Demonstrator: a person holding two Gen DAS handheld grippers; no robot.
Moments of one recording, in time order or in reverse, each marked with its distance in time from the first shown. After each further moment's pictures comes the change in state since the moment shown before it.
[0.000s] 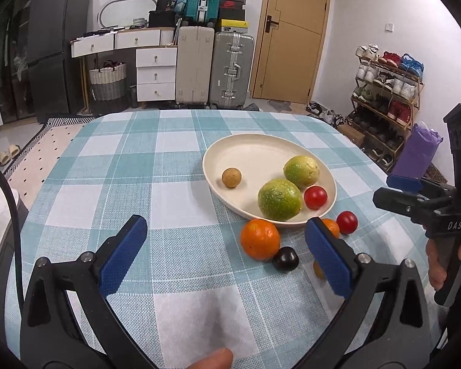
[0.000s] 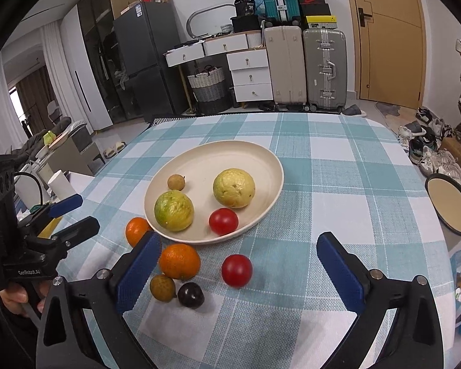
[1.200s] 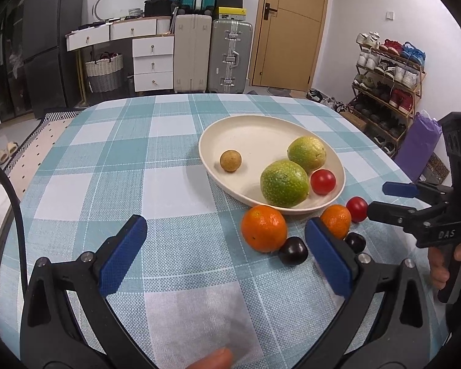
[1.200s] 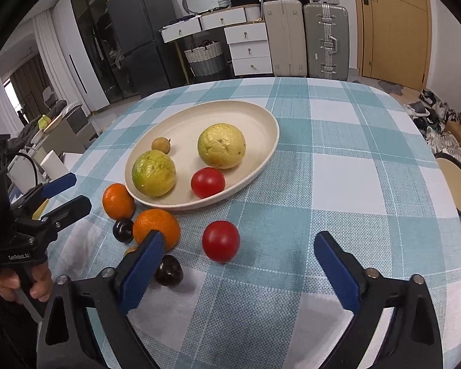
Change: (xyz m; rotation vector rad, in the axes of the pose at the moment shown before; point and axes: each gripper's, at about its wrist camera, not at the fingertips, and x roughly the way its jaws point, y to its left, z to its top) left arm 0.032 -0.003 -0.007 0.010 0.062 -0.004; right arm 0.029 -0.016 -0.019 0.017 0.126 0.007
